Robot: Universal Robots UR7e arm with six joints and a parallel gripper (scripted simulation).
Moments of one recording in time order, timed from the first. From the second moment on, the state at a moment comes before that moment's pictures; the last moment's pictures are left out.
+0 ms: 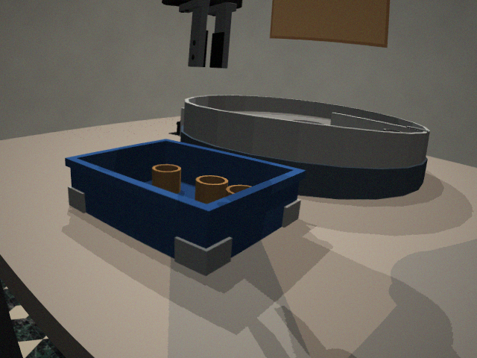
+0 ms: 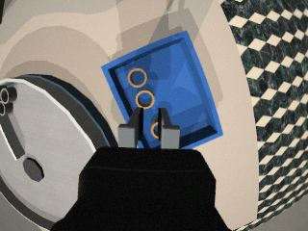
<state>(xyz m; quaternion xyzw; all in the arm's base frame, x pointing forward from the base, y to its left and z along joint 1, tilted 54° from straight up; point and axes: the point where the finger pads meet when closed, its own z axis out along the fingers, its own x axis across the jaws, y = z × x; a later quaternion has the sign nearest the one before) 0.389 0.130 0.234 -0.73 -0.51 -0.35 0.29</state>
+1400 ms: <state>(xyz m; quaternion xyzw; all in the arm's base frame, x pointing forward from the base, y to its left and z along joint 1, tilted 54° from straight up) 0.389 0.130 0.234 -0.73 -0.51 -0.35 0.29</state>
